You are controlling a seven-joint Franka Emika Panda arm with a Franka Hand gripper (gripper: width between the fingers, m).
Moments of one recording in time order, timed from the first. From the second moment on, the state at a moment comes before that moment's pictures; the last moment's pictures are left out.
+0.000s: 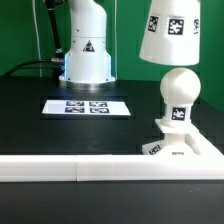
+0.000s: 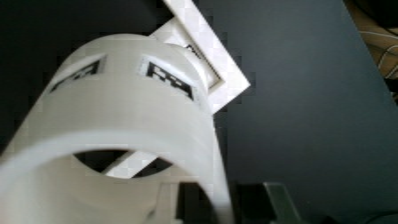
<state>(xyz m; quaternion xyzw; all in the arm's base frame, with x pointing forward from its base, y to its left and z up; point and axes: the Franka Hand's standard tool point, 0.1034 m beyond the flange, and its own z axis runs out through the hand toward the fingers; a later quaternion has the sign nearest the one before) 0.633 0.109 0.243 -0.95 0.31 0.02 0.08</state>
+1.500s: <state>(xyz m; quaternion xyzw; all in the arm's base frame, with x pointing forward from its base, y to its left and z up) 0.614 0.129 0.156 -0.96 0.27 0.01 0.05</state>
